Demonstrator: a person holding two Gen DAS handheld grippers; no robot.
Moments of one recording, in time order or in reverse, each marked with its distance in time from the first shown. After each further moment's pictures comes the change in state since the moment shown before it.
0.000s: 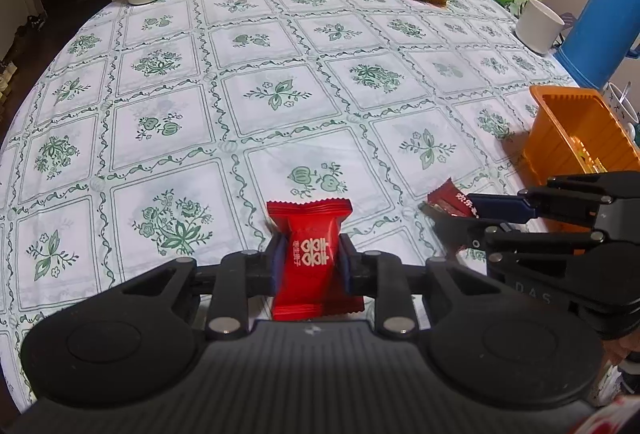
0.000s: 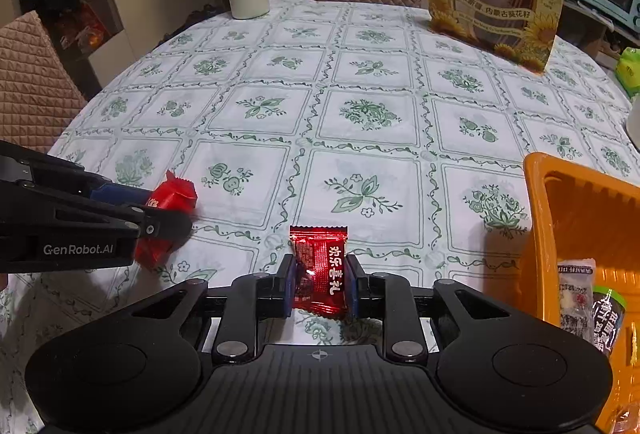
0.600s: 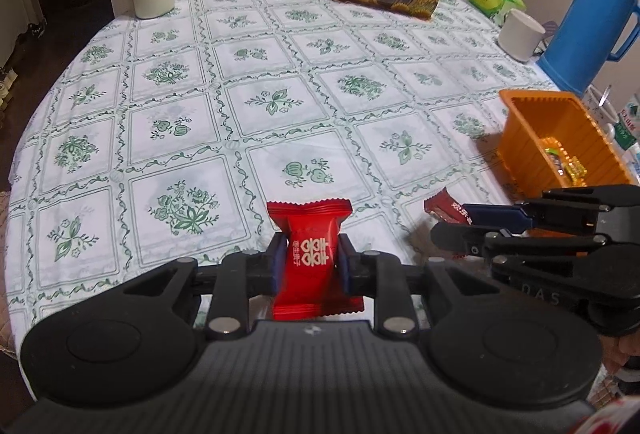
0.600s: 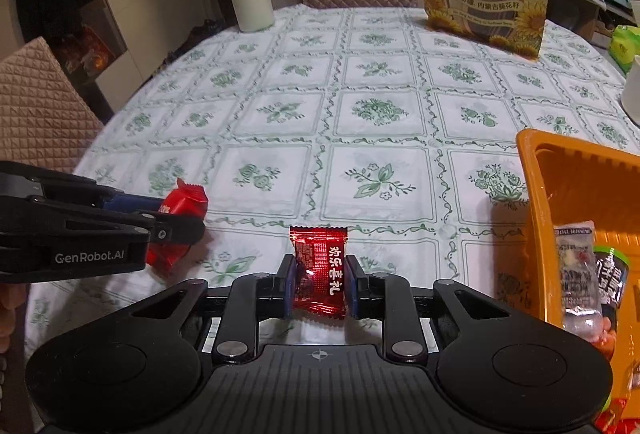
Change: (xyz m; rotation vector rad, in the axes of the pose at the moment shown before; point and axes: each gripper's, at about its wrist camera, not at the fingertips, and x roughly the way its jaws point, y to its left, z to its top) left arm -0.041 -0.004 -0.015 0.002 -0.047 -0.014; right arm -0.036 0.011 -0.011 0.080 -0.035 0.052
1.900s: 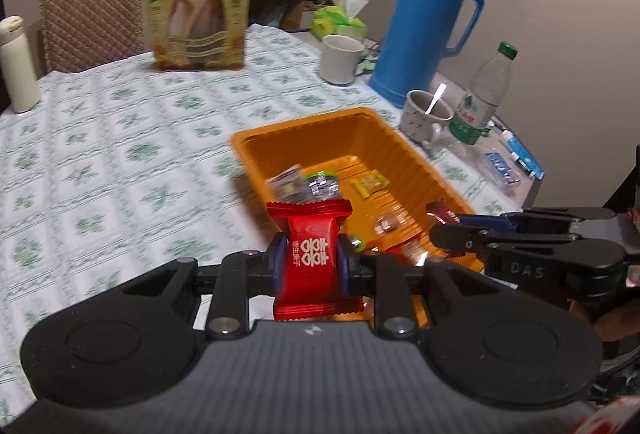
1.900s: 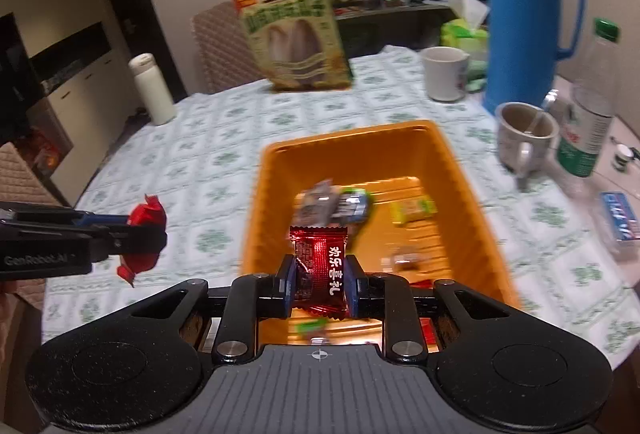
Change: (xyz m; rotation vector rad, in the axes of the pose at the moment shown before) left arm -0.071 -0.199 -0.009 0.164 -0.120 -0.221; right arm -0.203 -0.123 -0.084 0.231 -0.184 -0.163
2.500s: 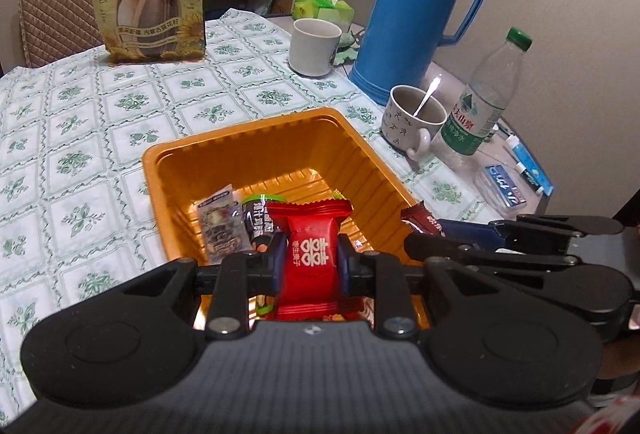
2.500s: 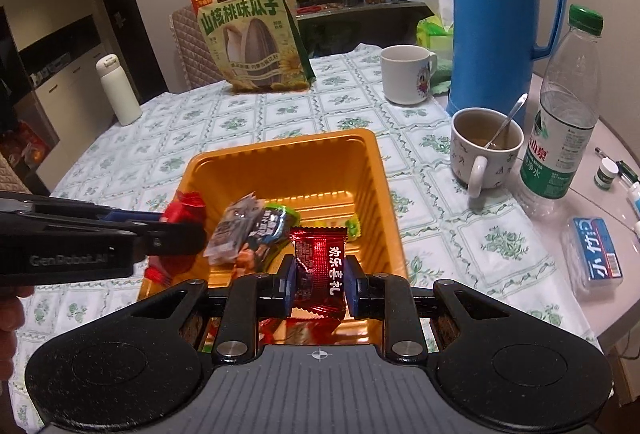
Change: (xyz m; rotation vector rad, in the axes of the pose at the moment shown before) left arm 0.089 -0.056 0.033 -0.015 0.043 0.018; right arm 0.029 -0.067 0.022 -0.026 0.015 -0.003
